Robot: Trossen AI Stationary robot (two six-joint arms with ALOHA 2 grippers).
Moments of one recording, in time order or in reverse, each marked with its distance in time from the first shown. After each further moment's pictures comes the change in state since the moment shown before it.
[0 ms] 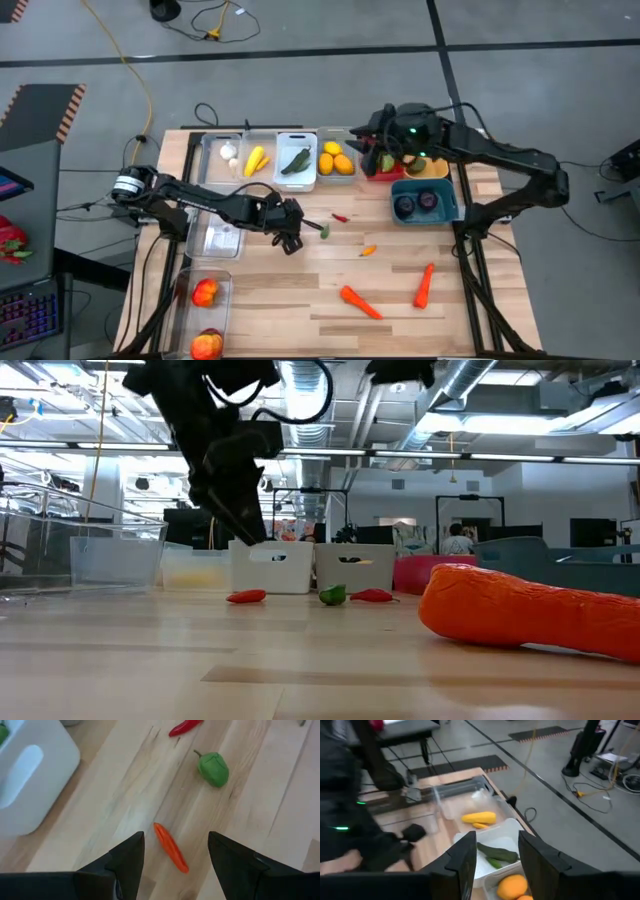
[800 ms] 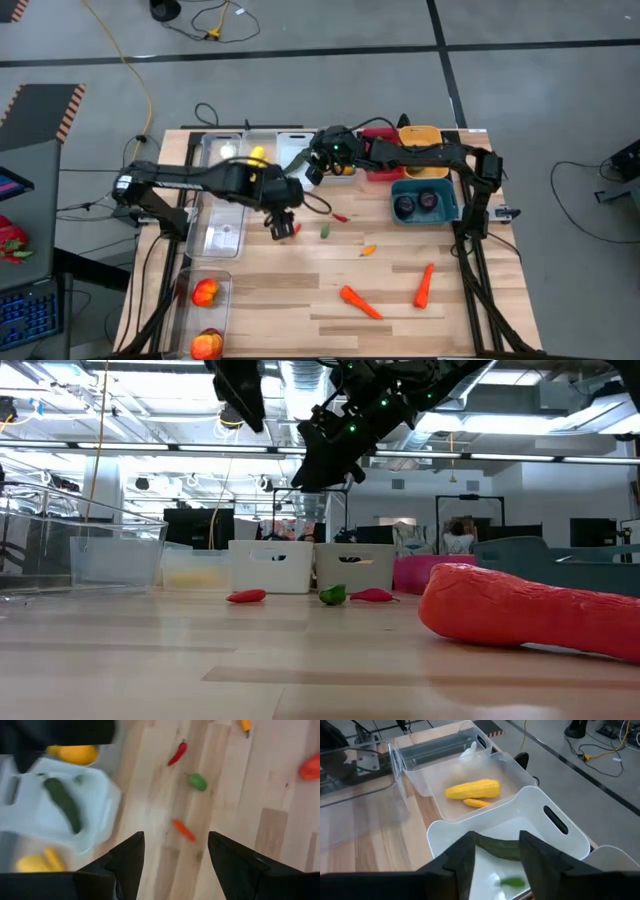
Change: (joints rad) left arm 0.043 0.000 0.621 -0.706 0.054 0.263; right arm -0.032 0.522 0.000 0.377 -0.001 0.072
